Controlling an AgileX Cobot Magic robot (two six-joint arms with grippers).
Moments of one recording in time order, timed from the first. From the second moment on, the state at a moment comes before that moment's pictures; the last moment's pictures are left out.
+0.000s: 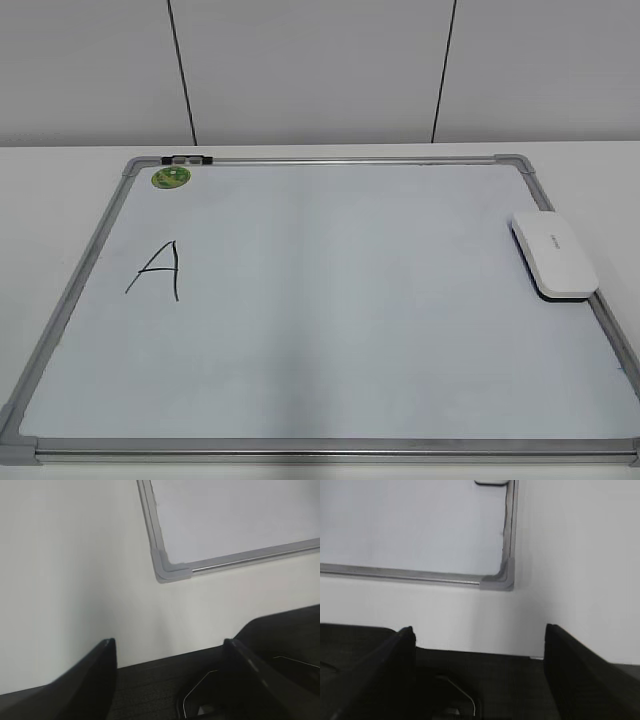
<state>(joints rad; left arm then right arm) -0.08 0.36 -0.61 -0.08 1.26 0.09 -0.01 0.35 -0.63 0.08 1.27 -0.11</state>
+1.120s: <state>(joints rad) -0.08 0.36 -0.51 -0.07 1.09 0.08 -0.01 0.35 -0.49 0.00 1.14 0.00</state>
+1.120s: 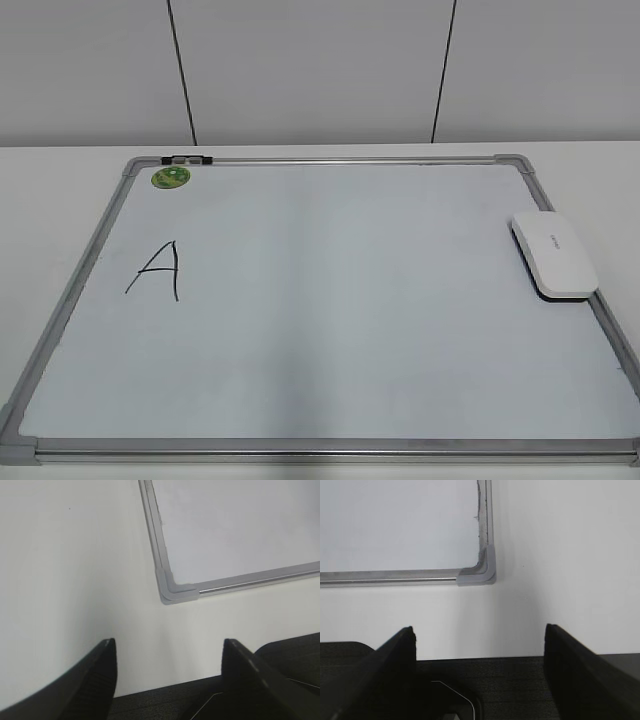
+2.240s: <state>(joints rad) -0.03 0.07 -0.51 -0.07 1.10 0.08 -0.01 0.04 -0.49 0.00 1.14 0.00</state>
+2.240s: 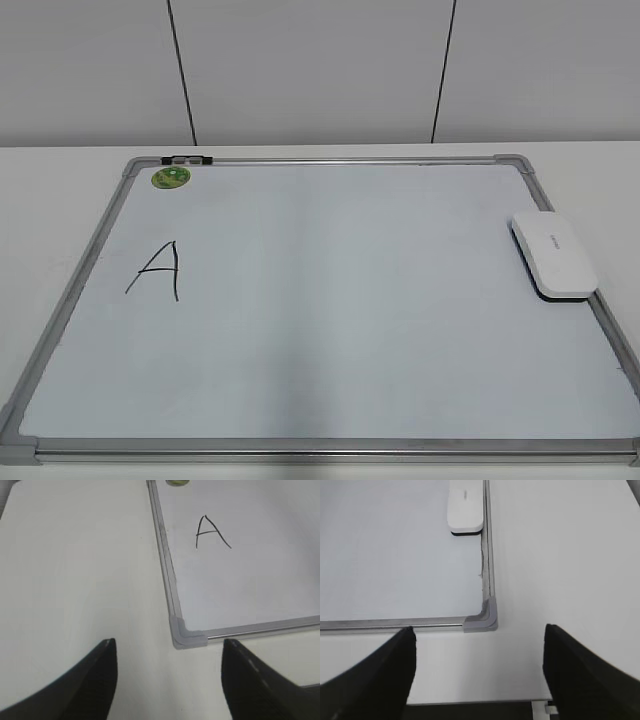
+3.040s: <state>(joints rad) -0.03 0.01 -0.51 -0.07 1.10 0.08 -0.01 -0.02 -0.49 0.00 1.14 0.00</state>
